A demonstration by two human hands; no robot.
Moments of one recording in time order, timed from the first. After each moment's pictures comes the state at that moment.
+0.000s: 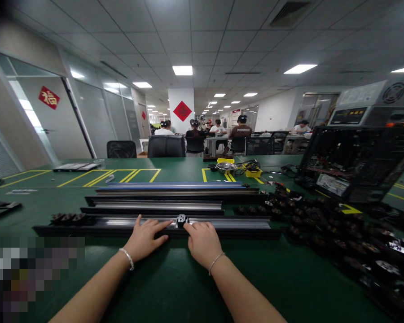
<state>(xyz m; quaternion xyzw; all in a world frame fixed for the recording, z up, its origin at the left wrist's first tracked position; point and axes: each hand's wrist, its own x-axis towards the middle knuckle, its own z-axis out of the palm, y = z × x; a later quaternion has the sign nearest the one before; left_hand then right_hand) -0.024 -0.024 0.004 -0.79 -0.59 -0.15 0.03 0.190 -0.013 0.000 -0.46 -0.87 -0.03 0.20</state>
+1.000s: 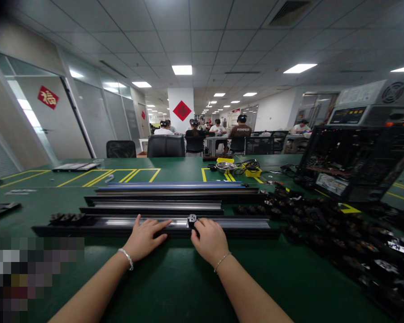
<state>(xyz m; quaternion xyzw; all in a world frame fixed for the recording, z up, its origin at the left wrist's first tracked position) -0.023 -0.023 0.003 -0.79 -0.60 -0.14 0.02 0.207 -0.007 -0.004 -0.49 -0.82 -0.08 0.27</state>
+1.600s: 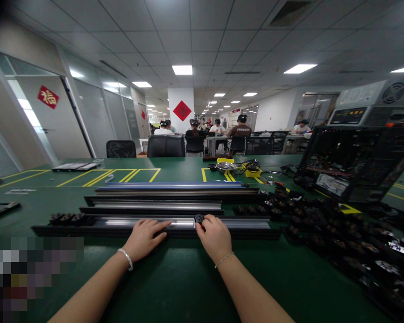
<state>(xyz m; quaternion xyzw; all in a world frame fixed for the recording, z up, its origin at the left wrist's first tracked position) -0.025 -0.023 0.007 -0.79 -0.60 -0.14 0.02 0.212 -0.001 -0.005 -0.54 -0.77 -0.09 0.33</state>
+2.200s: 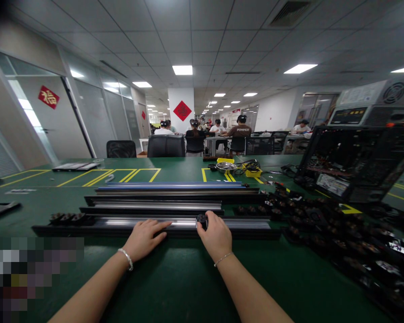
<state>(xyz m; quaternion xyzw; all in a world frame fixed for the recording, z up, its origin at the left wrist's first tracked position) -0.024 -0.024 0.009 -0.79 -0.61 -0.12 0.02 0.210 0.001 -0.004 -0.61 -0.71 -0.06 0.35</state>
